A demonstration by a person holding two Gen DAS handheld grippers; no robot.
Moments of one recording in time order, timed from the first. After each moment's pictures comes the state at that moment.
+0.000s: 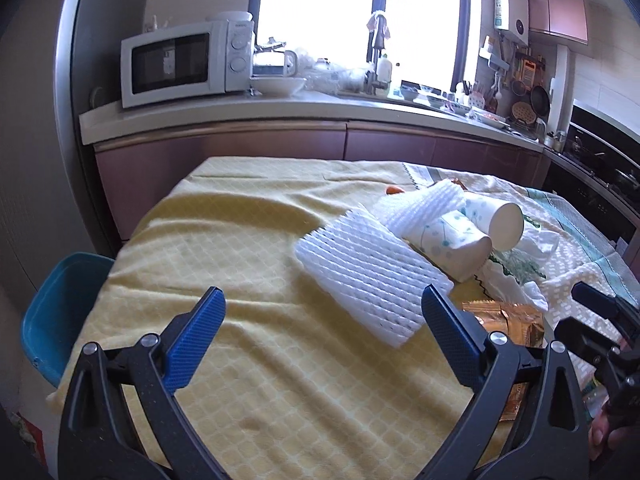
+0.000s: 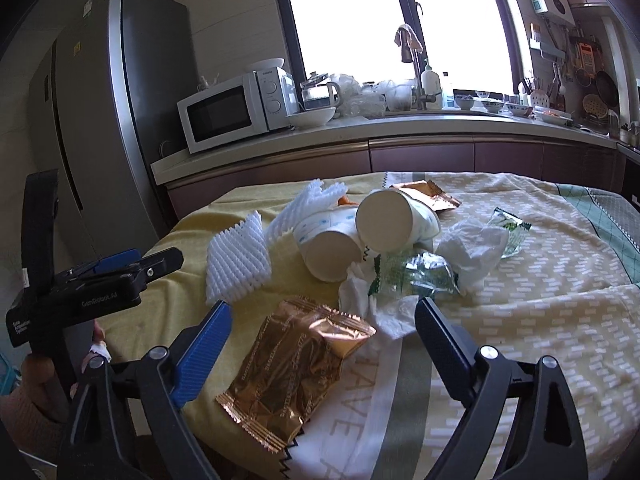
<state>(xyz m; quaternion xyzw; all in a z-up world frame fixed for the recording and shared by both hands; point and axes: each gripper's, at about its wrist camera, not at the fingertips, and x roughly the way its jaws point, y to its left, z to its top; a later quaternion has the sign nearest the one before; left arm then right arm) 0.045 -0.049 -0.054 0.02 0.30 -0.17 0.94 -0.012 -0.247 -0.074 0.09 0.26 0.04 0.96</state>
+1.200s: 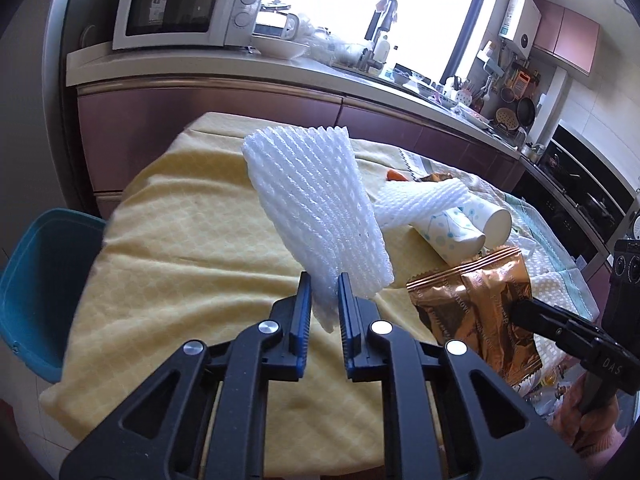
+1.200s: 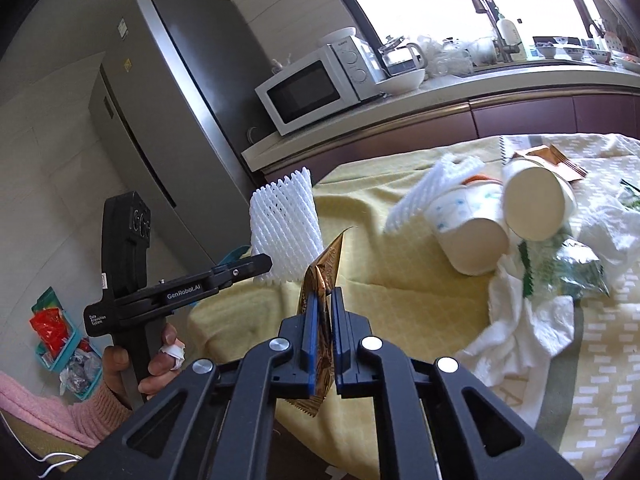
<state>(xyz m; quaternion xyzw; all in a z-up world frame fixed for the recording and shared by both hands) 0.070 0.013 -0.056 -0.07 0.36 -0.22 0.90 0.029 -0.208 -0.057 0.17 0.29 0.23 0.91</state>
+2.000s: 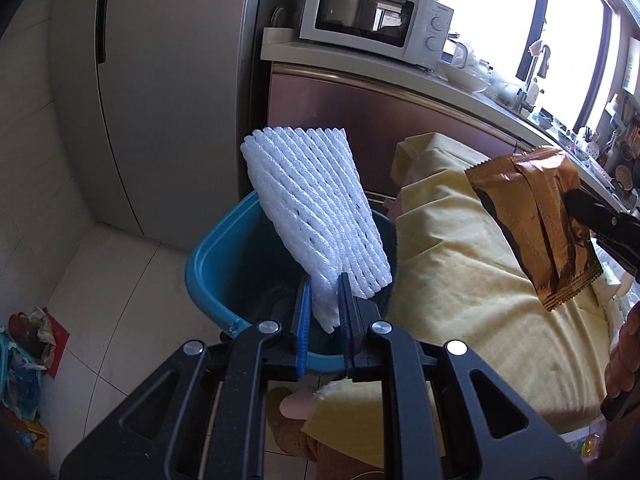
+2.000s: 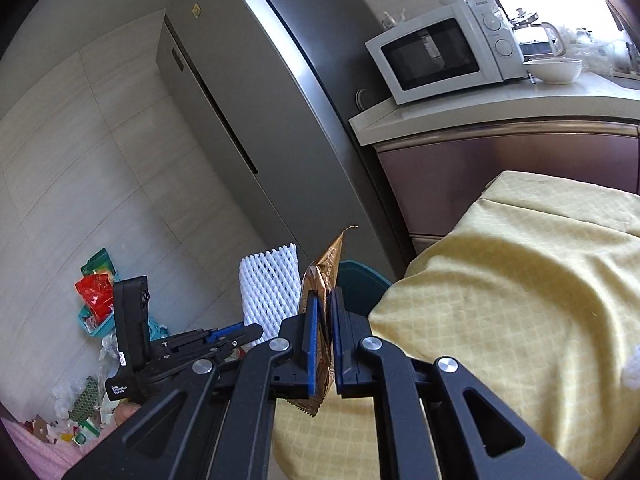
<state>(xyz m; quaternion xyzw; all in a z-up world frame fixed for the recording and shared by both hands) 0.081 0.252 -0.072 -0.10 0.38 0.02 0.92 0.164 -0.035 -0.024 0.13 0.31 0.40 0.85</state>
